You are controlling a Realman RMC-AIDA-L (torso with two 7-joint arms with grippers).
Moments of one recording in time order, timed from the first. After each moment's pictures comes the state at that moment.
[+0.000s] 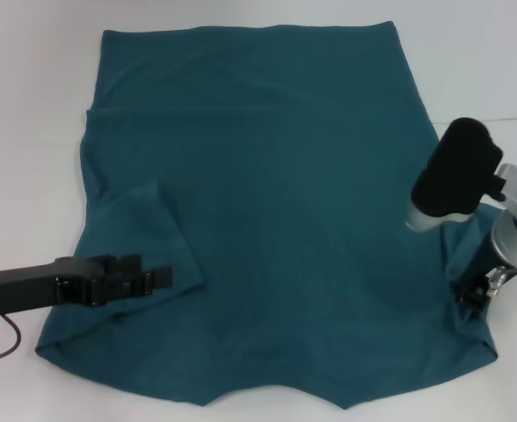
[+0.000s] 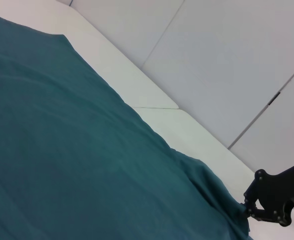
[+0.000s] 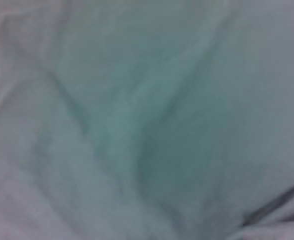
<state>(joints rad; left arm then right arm) -0.52 -2.12 0.61 0.83 2.12 1.60 -1.88 0.59 2.09 -1.45 -1.25 -2.93 -1.43 2.43</state>
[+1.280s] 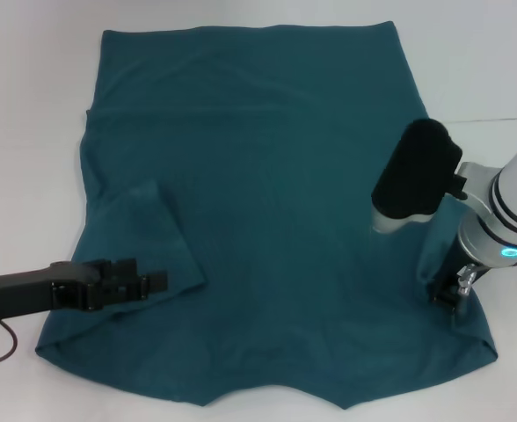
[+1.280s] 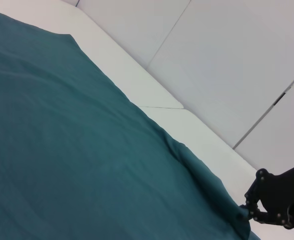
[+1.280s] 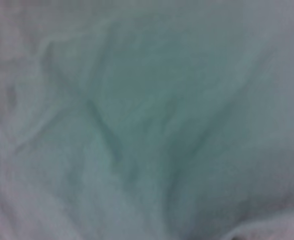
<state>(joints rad) -0.50 -2.12 0.60 0.83 2.12 1.59 -1.87 0.66 2.10 -1.53 -1.23 -2.93 -1.45 2.49</state>
